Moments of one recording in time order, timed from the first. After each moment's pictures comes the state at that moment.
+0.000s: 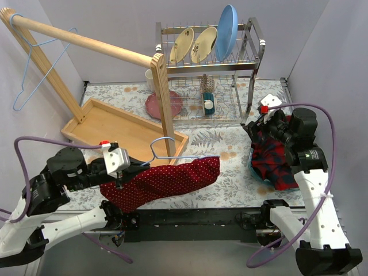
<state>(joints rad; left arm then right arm) -1.00 0.61 1.25 -0.82 0.22 0.18 0.10 0.83 1.01 -0.47 -0.51 -0.42</state>
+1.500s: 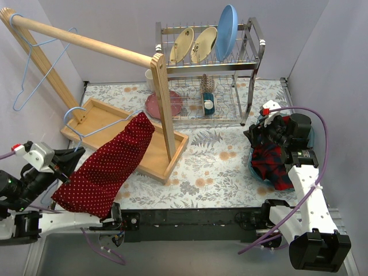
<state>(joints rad) -1.30 0.32 1.45 -1.14 -0.67 0.13 -0.03 0.88 0.79 -0.30 -0.60 -0.37</state>
